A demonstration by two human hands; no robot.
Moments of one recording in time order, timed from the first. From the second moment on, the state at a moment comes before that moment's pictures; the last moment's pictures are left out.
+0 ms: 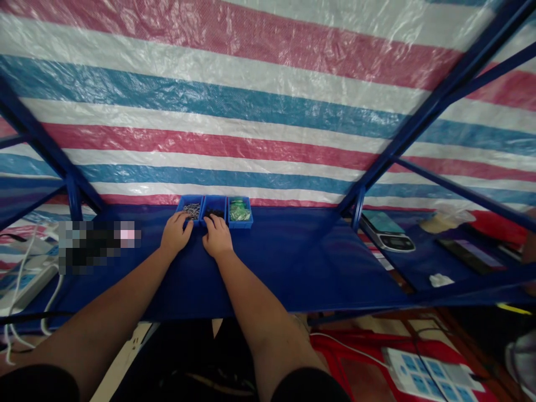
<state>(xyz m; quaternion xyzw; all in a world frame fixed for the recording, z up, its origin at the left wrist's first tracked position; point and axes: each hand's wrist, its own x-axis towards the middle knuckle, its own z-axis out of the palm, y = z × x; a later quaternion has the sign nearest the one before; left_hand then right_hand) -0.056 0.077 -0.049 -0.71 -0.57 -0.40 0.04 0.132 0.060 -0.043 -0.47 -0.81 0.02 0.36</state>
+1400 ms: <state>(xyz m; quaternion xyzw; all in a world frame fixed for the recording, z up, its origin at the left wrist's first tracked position) -0.053 0.067 -0.049 -0.72 -0.62 -0.31 0.03 0.131 0.054 -0.032 -0.51 -0.80 0.07 0.30</state>
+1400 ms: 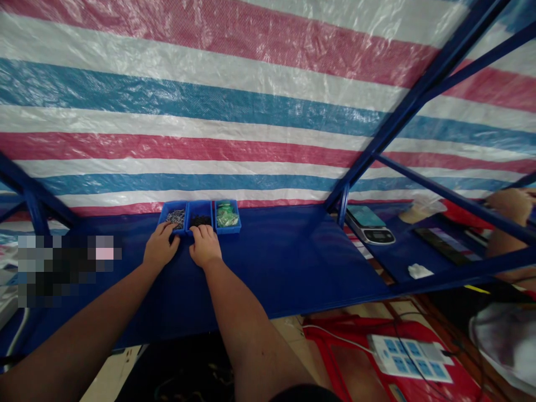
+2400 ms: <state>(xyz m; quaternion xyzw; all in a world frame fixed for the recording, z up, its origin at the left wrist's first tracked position) -0.051 0.067 -0.046 -0.73 -0.61 -0.30 0.03 0.134 0.053 -0.028 -0.53 -0.79 0.08 0.29</state>
